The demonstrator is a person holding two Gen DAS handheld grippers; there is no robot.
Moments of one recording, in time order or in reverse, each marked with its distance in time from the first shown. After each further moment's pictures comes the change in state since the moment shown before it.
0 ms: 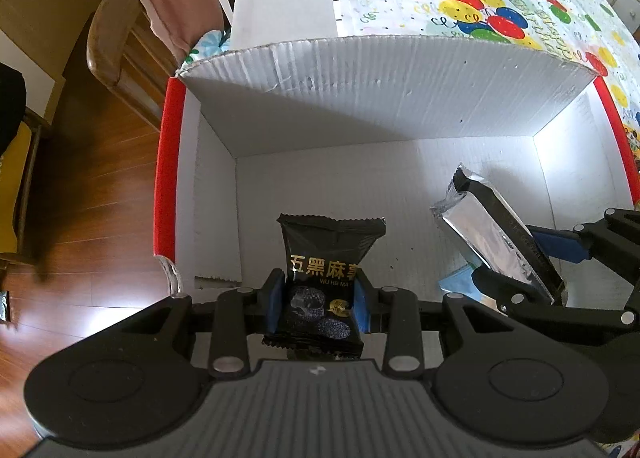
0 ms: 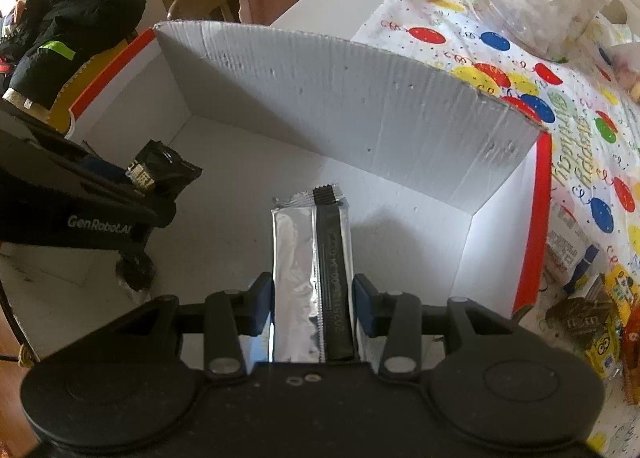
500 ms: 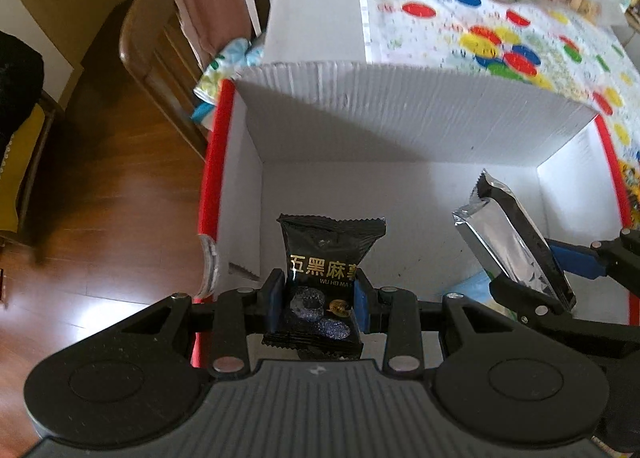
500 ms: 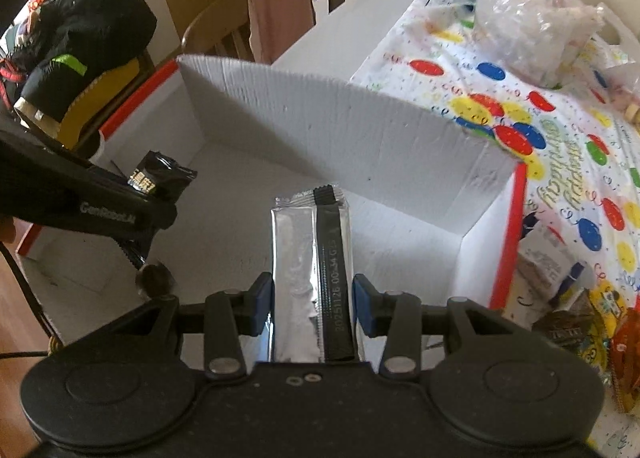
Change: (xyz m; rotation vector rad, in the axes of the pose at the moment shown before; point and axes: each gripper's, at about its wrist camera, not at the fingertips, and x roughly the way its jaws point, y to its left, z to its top) left arm -0.014 0.015 -0.011 -0.087 -0.056 0.001; right arm -0.019 0.000 0.003 -0.022 -0.069 0.007
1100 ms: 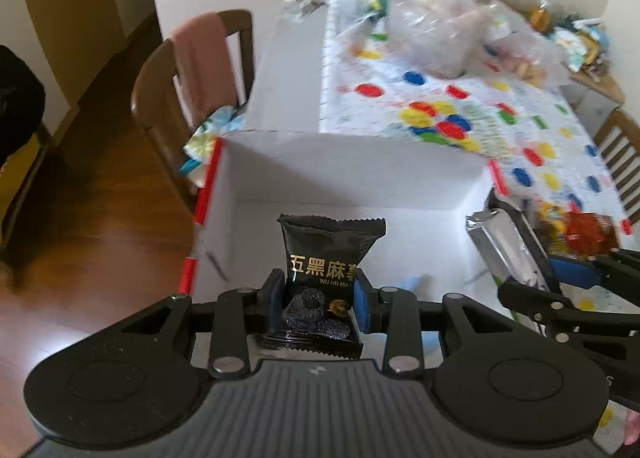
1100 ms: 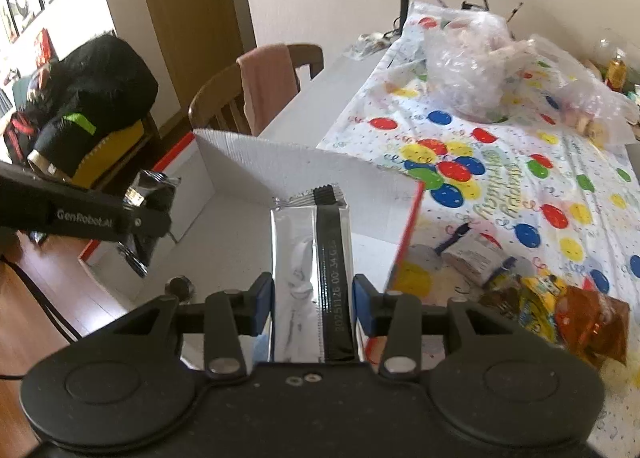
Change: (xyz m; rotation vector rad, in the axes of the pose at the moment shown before) left arm -0.086 -0.017 -0.038 -0.063 -0.234 -0.075; right arm -0.091 -0.027 -0.035 0.052 -0.195 0.008
